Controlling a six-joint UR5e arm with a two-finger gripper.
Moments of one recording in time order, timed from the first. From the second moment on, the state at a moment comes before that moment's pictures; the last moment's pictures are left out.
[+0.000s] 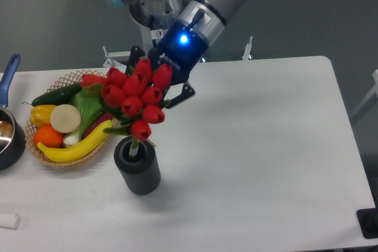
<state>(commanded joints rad) 2.65 -1.62 -1.79 -0.77 0.40 0.74</state>
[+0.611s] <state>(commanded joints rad) 2.76 -1.62 -1.73 -0.77 0.40 0.74</state>
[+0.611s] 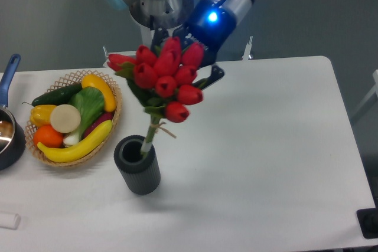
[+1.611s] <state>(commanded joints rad) 2.92 -1.77 -1.62 -0.76 0.48 0.96</state>
